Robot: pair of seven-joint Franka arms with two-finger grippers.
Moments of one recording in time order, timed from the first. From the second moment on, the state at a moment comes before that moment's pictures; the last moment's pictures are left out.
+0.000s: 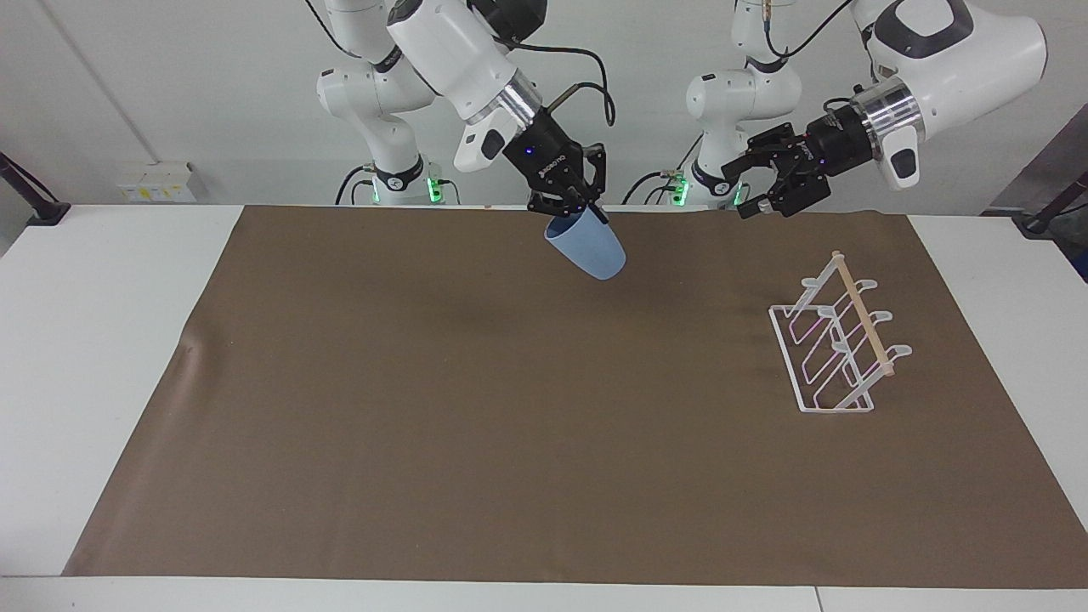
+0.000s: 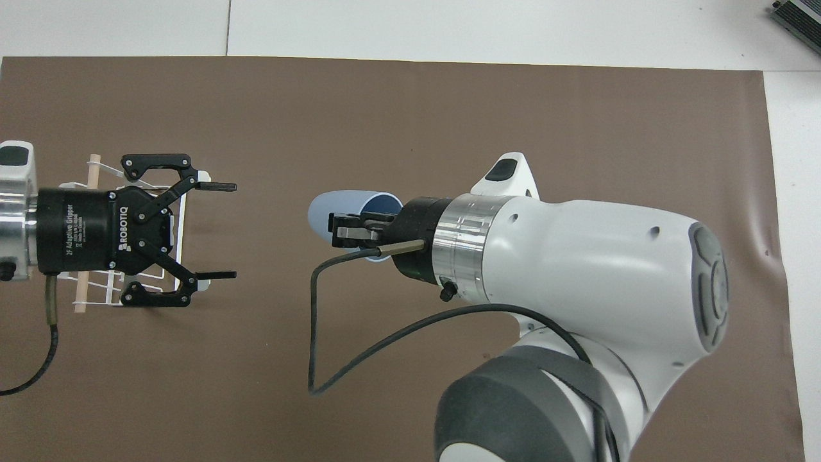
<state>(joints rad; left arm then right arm) -0.02 -0.22 -0.09 -1.98 -1.01 1.80 -1.29 0.28 0.01 0.34 -1.78 0.69 2.40 0.26</state>
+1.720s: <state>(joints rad) -0.08 -0.22 -0.08 -2.05 -1.13 1.97 -0.86 0.39 0.01 0.34 -1.78 0.84 2.64 0.39</state>
